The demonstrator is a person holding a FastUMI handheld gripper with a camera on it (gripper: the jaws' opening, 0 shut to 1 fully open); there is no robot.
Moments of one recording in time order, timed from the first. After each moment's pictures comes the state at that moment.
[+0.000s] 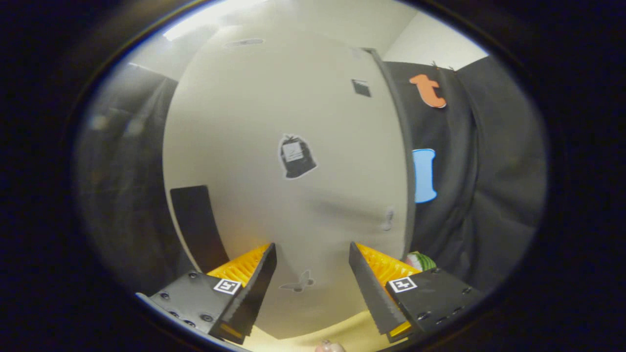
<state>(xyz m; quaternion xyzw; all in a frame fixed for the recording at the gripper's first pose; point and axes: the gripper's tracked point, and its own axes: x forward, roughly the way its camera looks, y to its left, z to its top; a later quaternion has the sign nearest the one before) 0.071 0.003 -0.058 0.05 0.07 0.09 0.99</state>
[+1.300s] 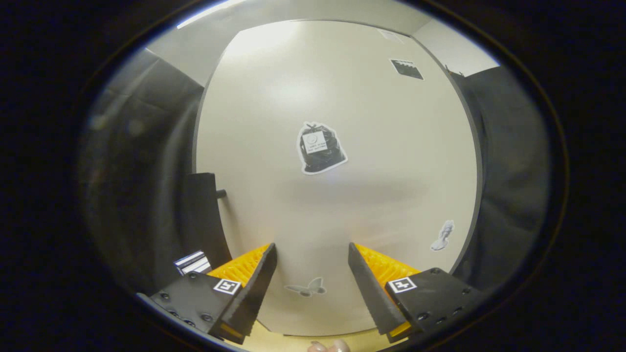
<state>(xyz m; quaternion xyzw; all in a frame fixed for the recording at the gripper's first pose) 0.159 0.055 -0.072 0.03 0.04 0.04 1.00</state>
